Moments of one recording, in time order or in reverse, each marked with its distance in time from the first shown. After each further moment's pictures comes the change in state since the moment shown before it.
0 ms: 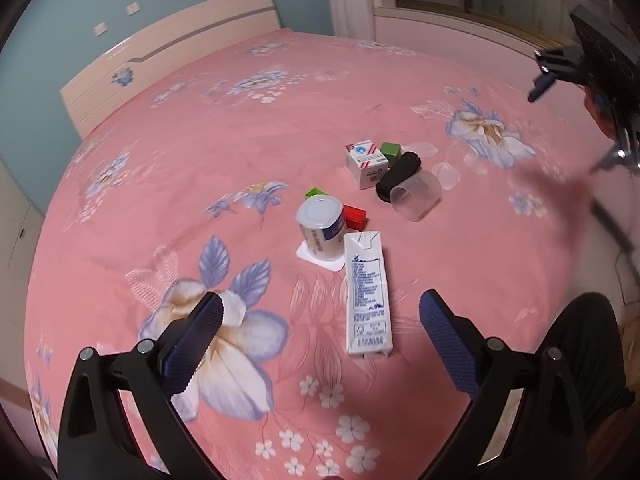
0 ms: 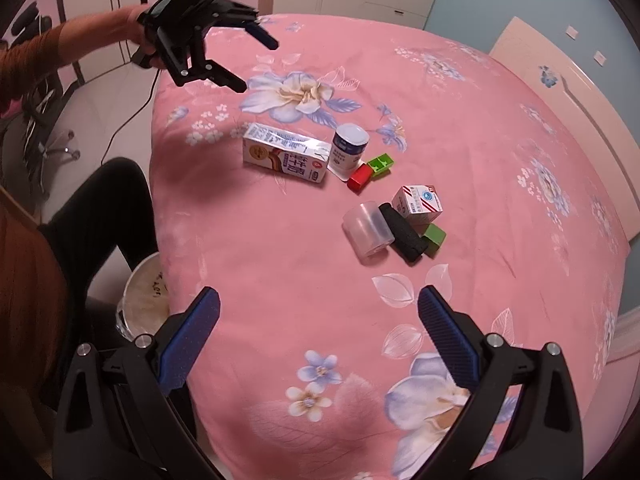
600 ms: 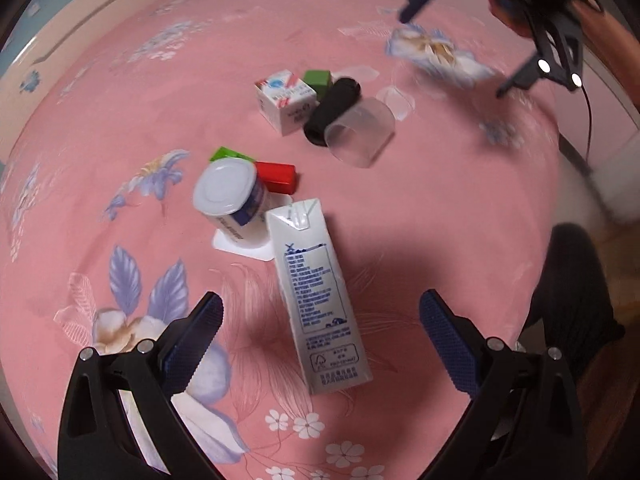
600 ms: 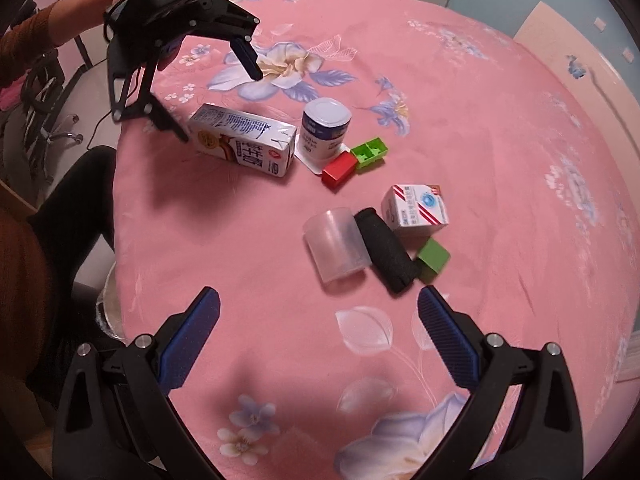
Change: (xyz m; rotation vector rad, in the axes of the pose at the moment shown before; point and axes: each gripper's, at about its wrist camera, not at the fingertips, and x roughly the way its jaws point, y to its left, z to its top) left arm 0.082 -0.024 0.014 0.199 0.240 -0.225; right arm 0.087 -0.061 0.035 -0.034 0.093 0.092
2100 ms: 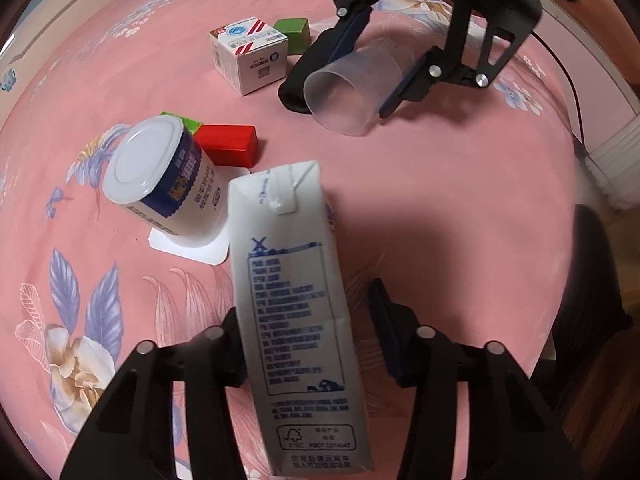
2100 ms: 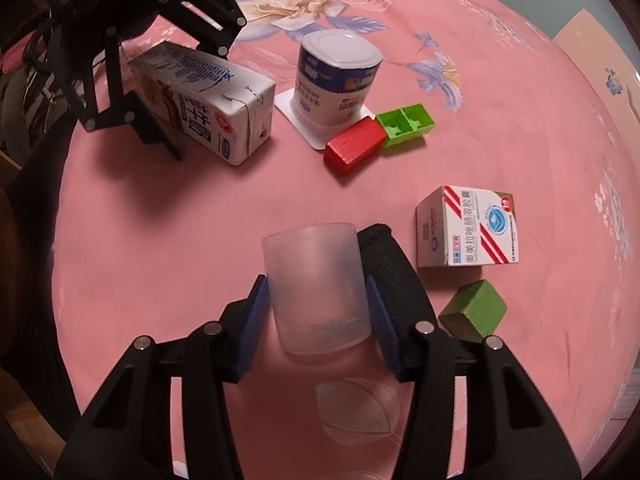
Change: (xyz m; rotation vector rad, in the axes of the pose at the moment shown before) left arm 0.069 -0.013 0.009 0.023 0.066 -0.041; right arm 0.100 -0.006 0.020 -0.115 0.090 0.017
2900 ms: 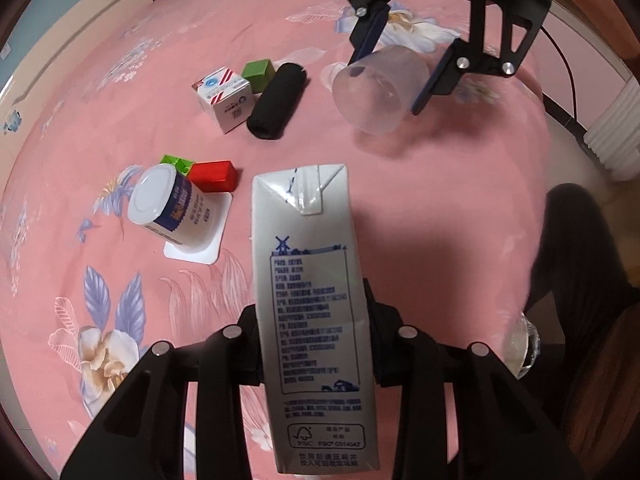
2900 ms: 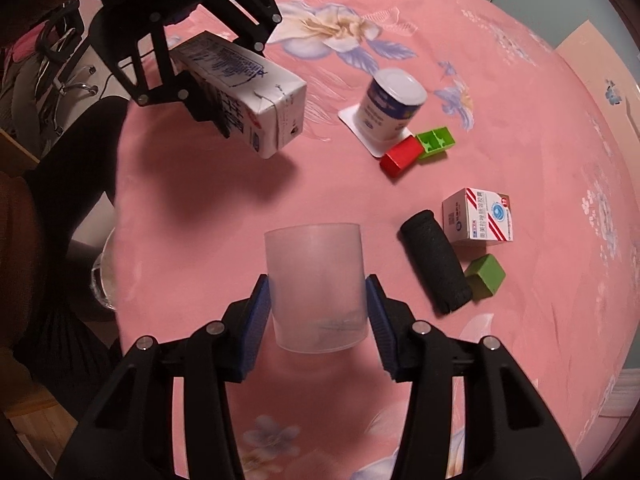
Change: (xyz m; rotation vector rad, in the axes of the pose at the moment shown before) left arm -0.049 -0.044 -0.006 0.105 -0.047 0.069; right arm -0.067 0.064 -0.014 -0.022 0.004 -0.003
